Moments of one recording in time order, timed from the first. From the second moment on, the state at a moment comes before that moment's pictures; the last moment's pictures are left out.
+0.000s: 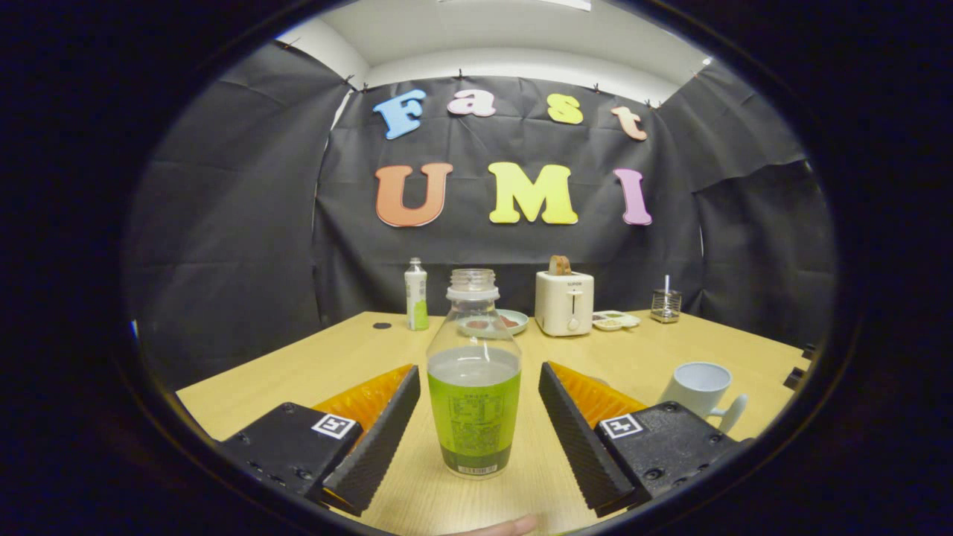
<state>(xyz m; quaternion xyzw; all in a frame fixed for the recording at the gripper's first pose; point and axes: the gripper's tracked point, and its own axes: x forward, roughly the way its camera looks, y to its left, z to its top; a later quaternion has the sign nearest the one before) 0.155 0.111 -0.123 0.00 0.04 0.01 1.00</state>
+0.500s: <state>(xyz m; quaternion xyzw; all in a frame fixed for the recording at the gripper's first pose) 0.177 0.113 -0.130 0.00 0.05 -0.01 1.00</state>
